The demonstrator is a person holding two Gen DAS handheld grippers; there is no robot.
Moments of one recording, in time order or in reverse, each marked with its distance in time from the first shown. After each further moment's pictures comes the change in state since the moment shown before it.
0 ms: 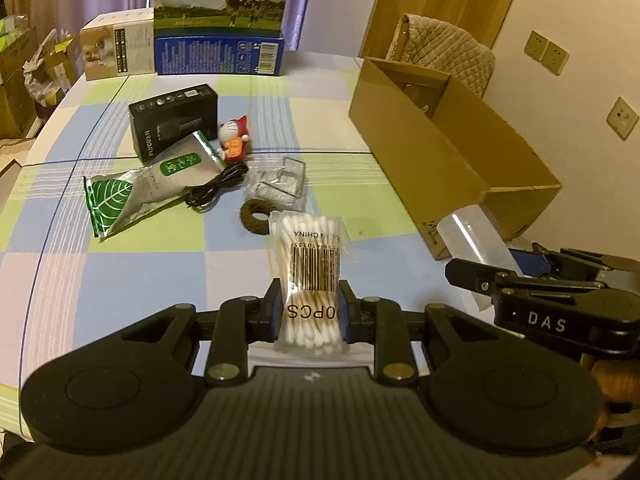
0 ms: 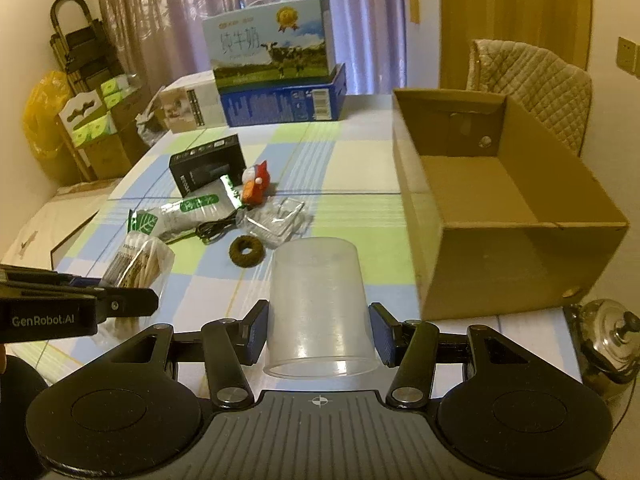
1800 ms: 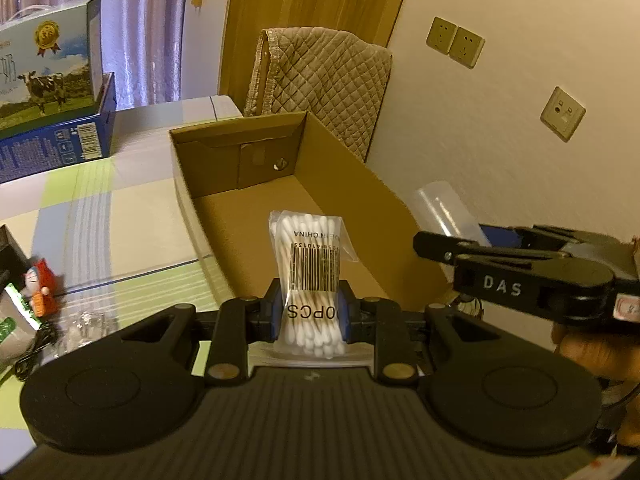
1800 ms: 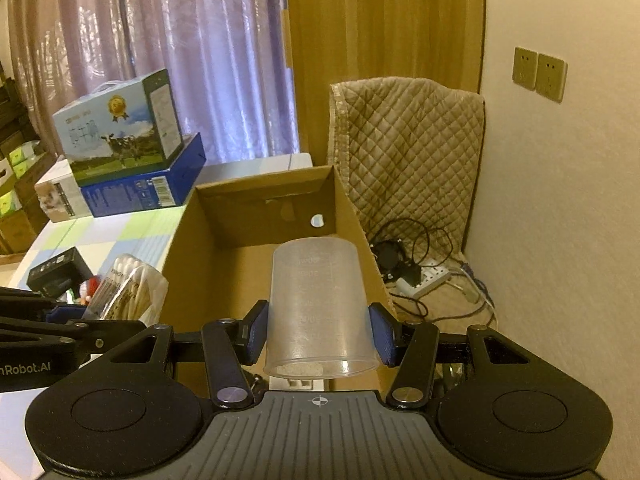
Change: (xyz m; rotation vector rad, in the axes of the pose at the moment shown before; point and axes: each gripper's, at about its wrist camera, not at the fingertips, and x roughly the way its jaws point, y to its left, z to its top) left arm 0.108 -0.182 0.135 0.177 -0.017 -0.198; right arm -0.012 -0.199 0.105 0.107 -0.102 -0.199
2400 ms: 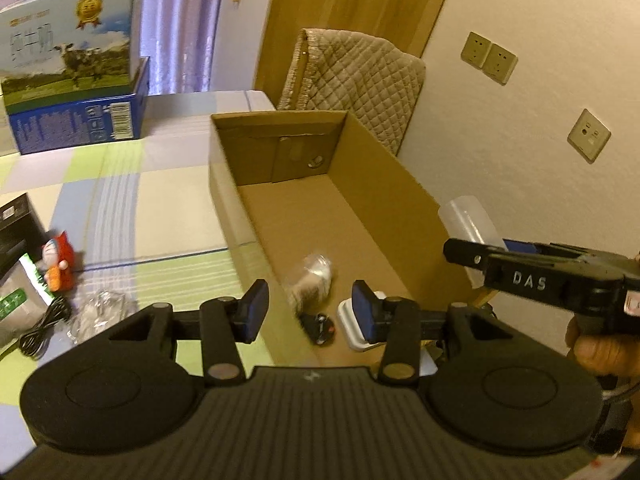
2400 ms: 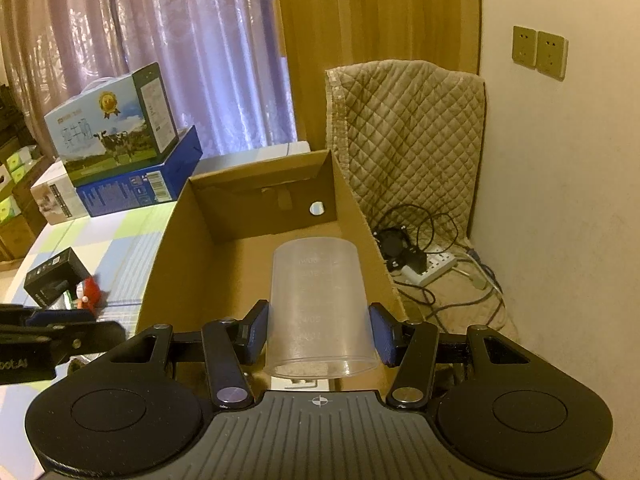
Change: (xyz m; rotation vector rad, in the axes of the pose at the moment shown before) left arm -0.004 0.032 -0.016 -0.086 -0.021 0.054; right arm 0.014 -0.005 -0.005 0.033 0.026 0.017
